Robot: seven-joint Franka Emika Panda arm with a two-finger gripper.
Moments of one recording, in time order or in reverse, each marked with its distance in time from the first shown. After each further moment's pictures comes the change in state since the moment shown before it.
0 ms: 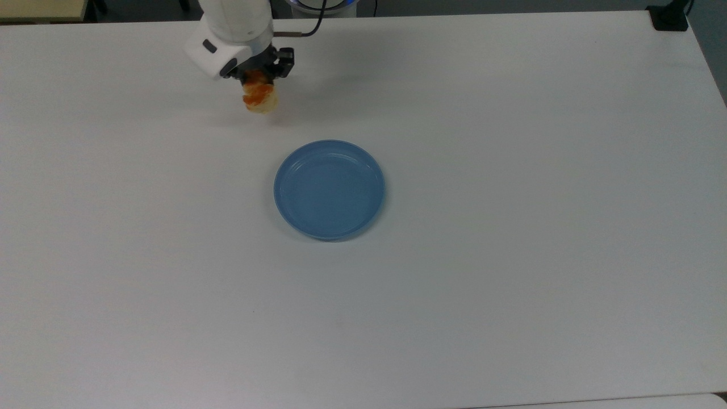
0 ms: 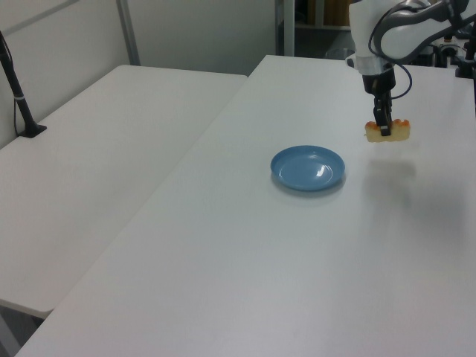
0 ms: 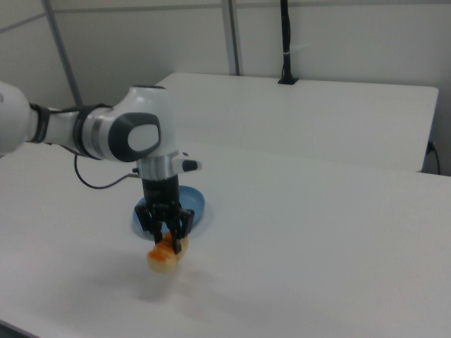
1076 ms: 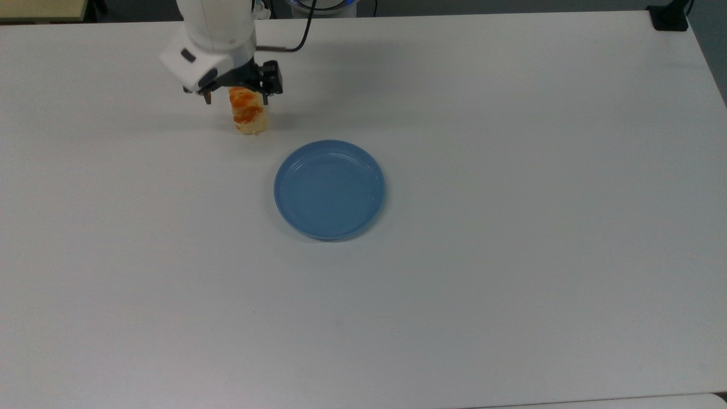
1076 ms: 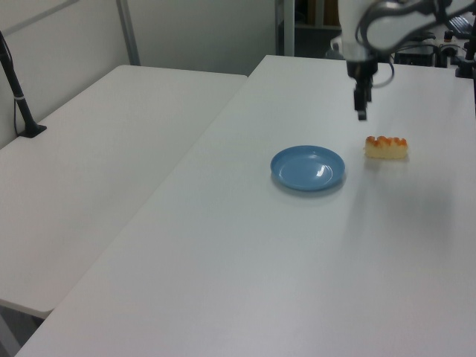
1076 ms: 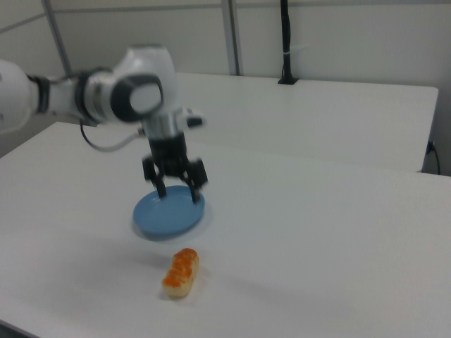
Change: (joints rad) arm 0.031 0.060 -0.024 0.195 0.002 -0.005 0.011
